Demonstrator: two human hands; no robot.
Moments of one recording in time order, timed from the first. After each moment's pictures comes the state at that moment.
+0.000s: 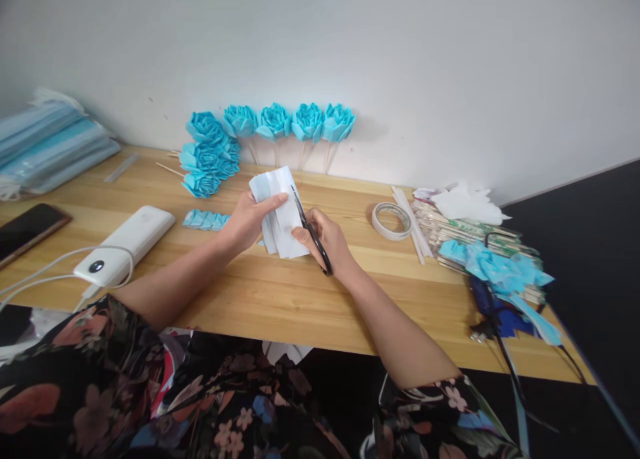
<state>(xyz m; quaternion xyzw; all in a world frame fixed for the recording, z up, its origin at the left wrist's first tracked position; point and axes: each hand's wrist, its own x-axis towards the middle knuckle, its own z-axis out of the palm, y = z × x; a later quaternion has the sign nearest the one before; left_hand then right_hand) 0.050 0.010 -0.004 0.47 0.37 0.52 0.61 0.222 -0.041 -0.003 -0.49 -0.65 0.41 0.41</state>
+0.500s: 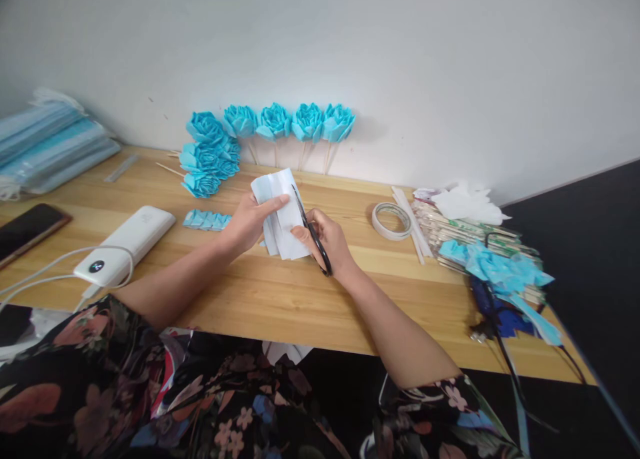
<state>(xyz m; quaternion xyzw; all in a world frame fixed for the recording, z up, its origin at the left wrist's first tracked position) 0.052 0.009 -0.006 0.46 0.37 0.51 0.63 0.218 -0.044 0.001 -0.50 -0.64 0.41 0.42</state>
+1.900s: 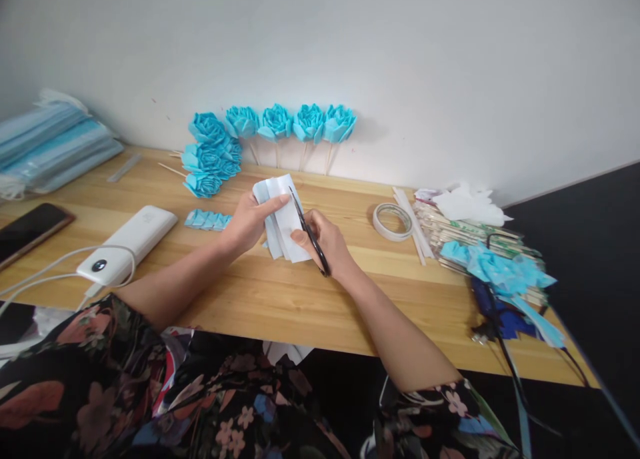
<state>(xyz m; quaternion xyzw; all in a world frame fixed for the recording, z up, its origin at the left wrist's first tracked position) 0.050 0.007 0.000 0.49 0.35 0.53 0.60 0.221 -0.041 -0.005 -0.50 -0.66 0.40 0.40</state>
